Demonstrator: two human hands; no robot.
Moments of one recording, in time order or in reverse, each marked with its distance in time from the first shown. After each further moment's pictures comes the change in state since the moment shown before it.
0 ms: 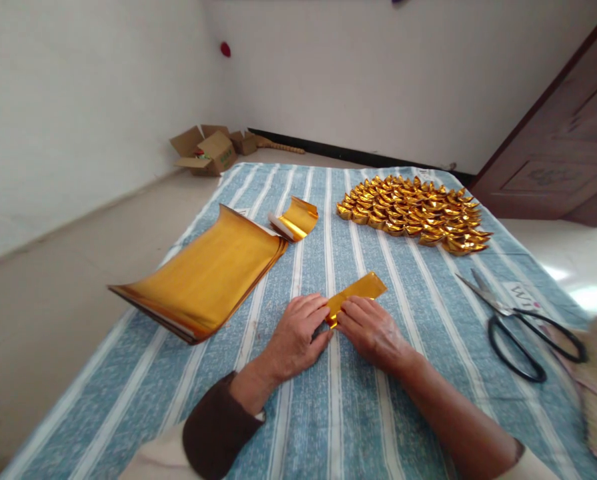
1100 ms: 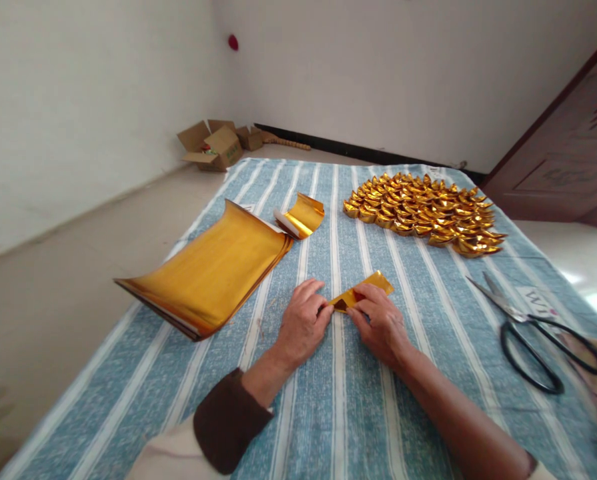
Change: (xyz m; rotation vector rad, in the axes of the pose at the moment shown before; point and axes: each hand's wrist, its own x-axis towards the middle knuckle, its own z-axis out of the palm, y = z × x) left_hand 0.011 -0.008 0.018 0.042 0.211 -0.207; right_hand 0.001 0.004 0.015 0.314 0.203 0.410
